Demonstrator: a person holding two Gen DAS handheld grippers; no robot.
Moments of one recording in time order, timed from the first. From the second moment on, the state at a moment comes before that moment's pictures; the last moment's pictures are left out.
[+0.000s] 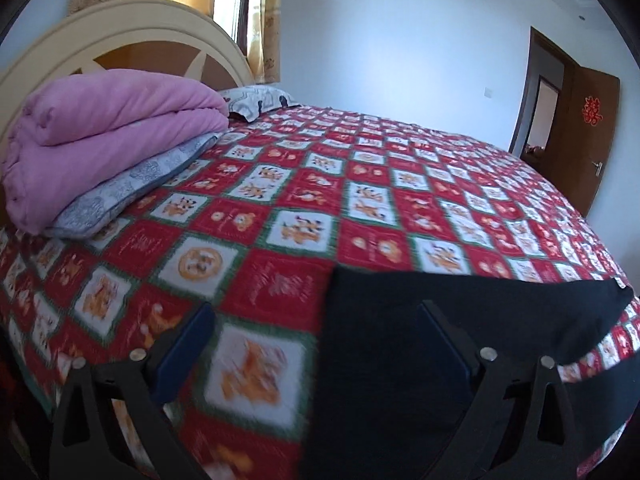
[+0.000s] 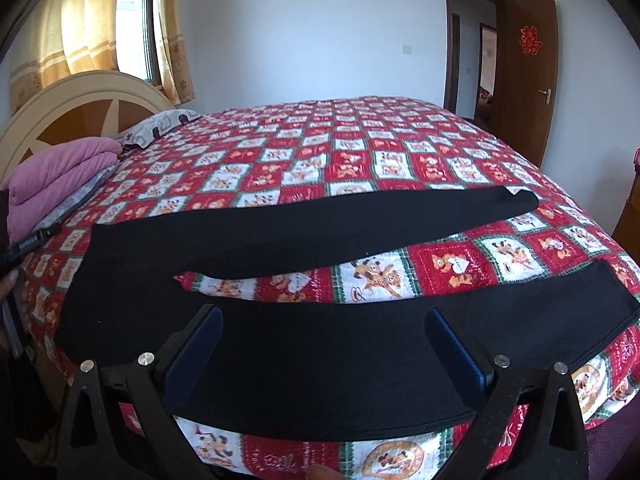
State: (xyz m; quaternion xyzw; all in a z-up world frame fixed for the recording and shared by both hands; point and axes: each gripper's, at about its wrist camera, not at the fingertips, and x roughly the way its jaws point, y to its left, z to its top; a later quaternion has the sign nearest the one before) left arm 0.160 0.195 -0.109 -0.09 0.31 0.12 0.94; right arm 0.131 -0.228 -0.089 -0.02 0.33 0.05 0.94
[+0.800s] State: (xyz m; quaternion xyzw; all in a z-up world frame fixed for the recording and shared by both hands) left arm 0.271 0.200 -0.171 -0.08 0.41 0.01 0.91; right arm 0.270 -0.381 -0.102 -0.02 0.38 -0.03 0.92
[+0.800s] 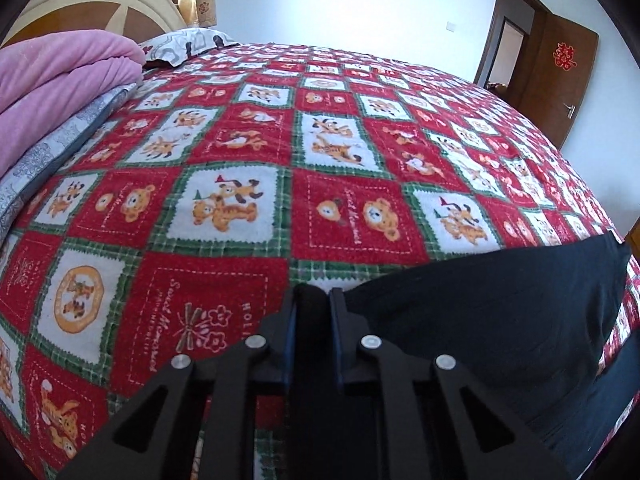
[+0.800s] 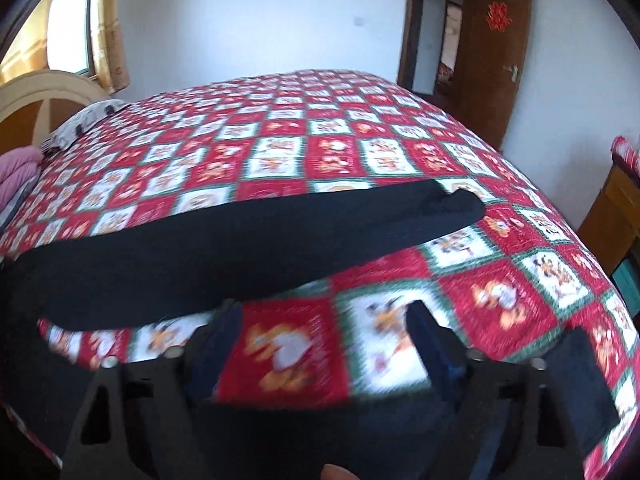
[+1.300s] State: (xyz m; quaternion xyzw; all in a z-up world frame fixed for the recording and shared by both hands) left arm 0.274 0.204 -0.181 -0.11 0.39 0.00 0.91; right arm 0.421 -0.509 -0.100 0.02 0.42 -0.13 0.90
